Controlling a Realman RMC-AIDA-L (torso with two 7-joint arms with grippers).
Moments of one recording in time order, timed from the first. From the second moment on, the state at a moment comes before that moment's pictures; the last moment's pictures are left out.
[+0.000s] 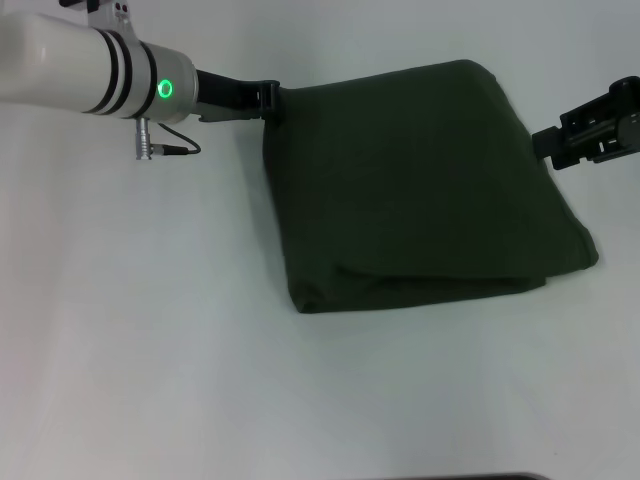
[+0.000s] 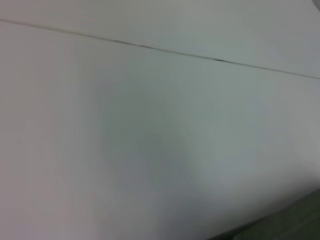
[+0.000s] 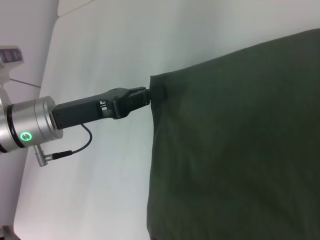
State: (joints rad) left arm -0.90 -2.10 1.18 0.46 2.16 0.81 -2.56; right arm 0.71 1.87 -0.61 -0.82 -2.42 -1.87 2.60
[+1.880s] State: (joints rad) left arm -0.83 -2.15 1.05 0.53 2.18 0.89 -2.51; right arm 0.72 1.86 -0.63 -0.79 -2.42 -1.81 2.58
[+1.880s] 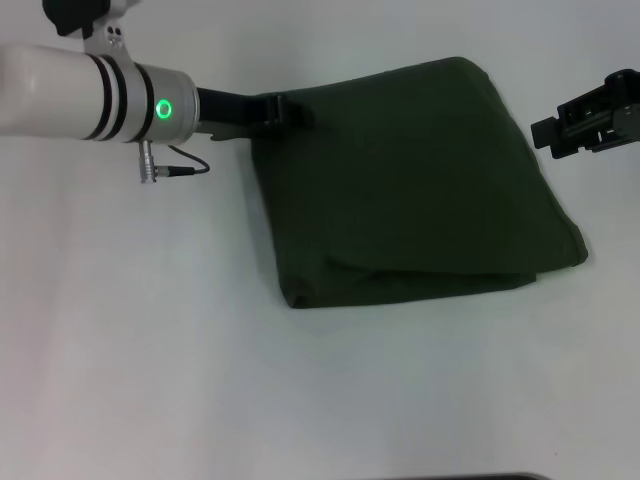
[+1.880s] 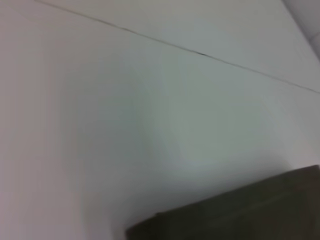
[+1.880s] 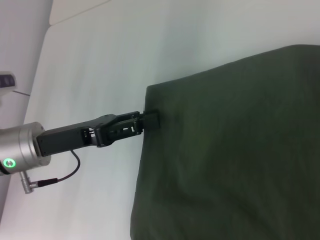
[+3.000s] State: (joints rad) left arm -0.74 -2.06 0.85 0.73 2.17 1.52 -2.46; right arm 0.72 1.86 -0.66 -0.80 -2.47 -1.76 2.53
